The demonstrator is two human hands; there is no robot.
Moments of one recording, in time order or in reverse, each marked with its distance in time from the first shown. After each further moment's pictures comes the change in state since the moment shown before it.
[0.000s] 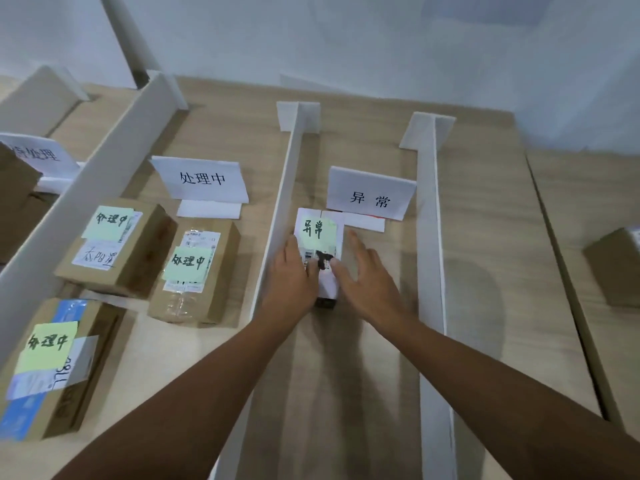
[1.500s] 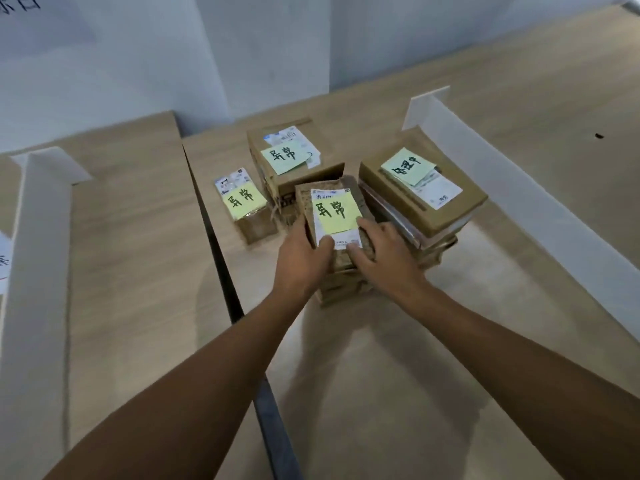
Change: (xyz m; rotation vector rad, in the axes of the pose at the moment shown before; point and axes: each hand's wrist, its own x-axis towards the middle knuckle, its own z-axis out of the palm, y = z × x) left_hand -0.245 0.485 0.489 -0.182 -0.395 0.300; right_hand -0.285 0.469 -0.502 -0.051 0.433 0.246
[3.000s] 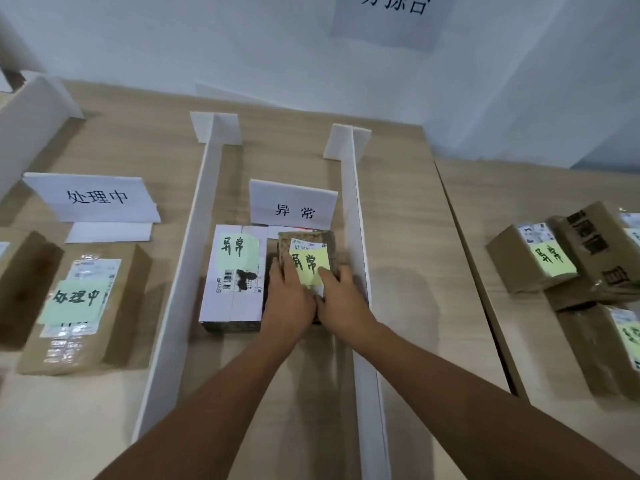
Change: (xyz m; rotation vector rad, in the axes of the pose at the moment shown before) left_hand -0.052 -0.369 -0.499 0.146 0.224 -0.262; right_hand -0.038 -0.474 0.473 -0.197 -0.461 -0.218
